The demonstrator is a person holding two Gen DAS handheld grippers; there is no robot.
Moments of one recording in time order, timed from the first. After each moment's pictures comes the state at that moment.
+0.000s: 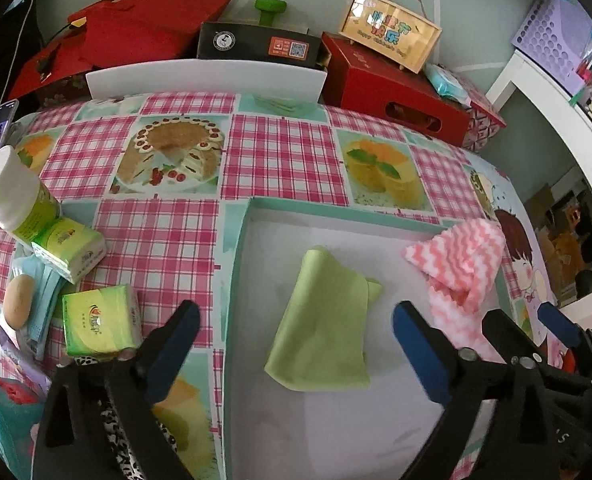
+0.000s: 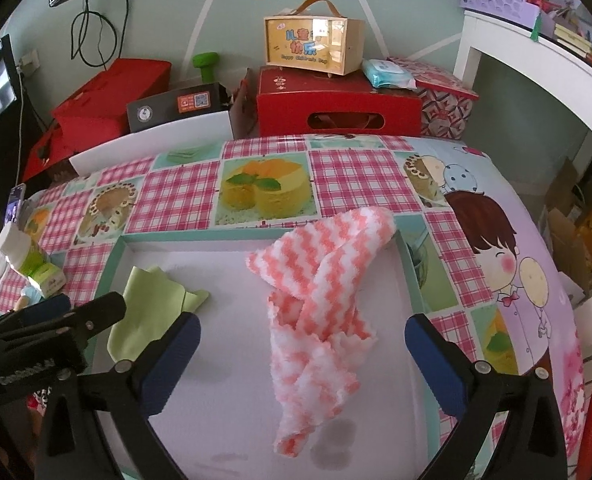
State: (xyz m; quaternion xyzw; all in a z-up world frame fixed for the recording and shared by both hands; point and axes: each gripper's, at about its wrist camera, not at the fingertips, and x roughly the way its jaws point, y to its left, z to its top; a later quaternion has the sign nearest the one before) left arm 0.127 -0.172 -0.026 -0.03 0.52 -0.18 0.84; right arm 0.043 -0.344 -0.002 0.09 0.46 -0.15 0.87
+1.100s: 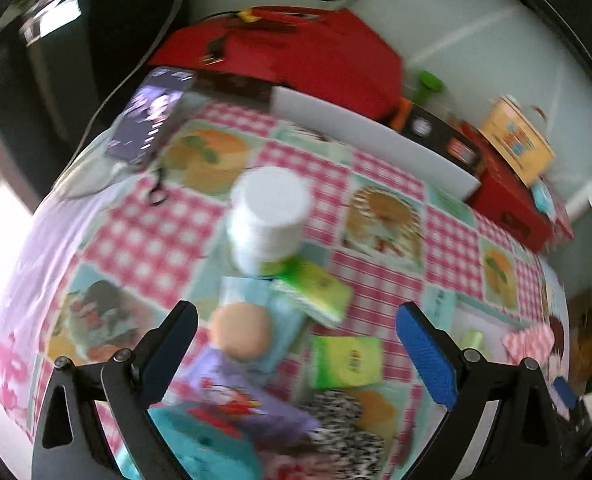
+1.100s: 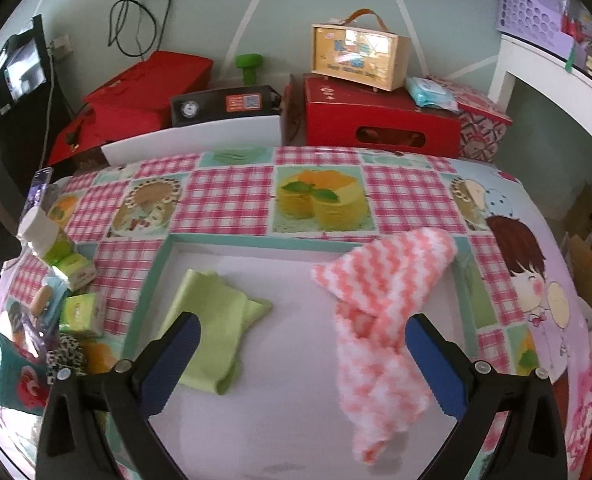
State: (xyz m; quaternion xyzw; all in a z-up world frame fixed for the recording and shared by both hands) left arm 0.150 0.026 0.010 -0.12 0.49 -0.01 0.86; right arm 0.062 -0.294 0.003 0.07 0.45 -0.10 0.89
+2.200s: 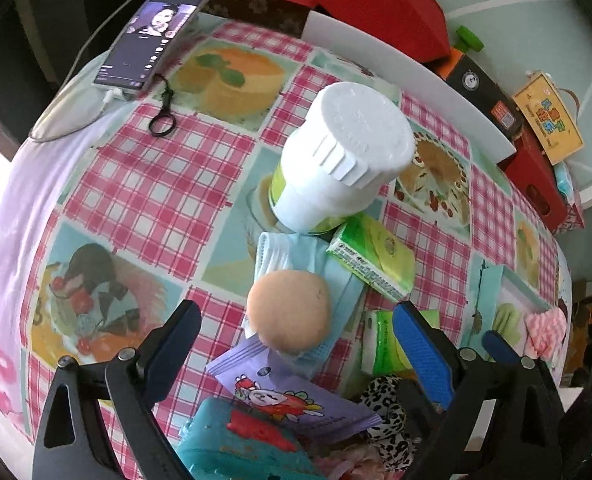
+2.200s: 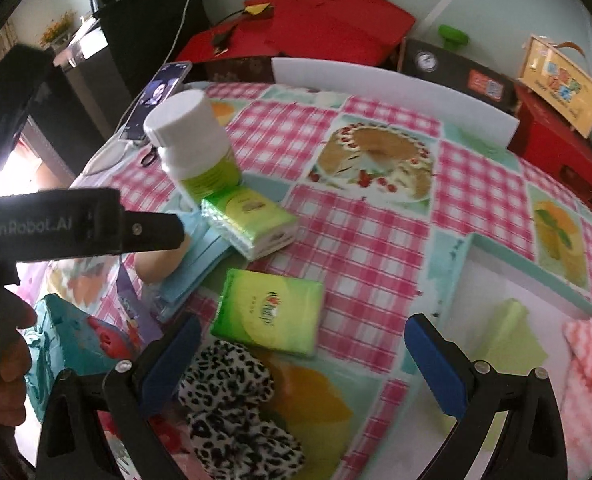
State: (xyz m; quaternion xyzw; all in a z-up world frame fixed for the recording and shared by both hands) left arm 0.177 0.048 -0.045 -0.14 0.59 -0.03 0.79; right arm 0.138 -0.106 -0.034 0.00 0.51 0.11 0.86
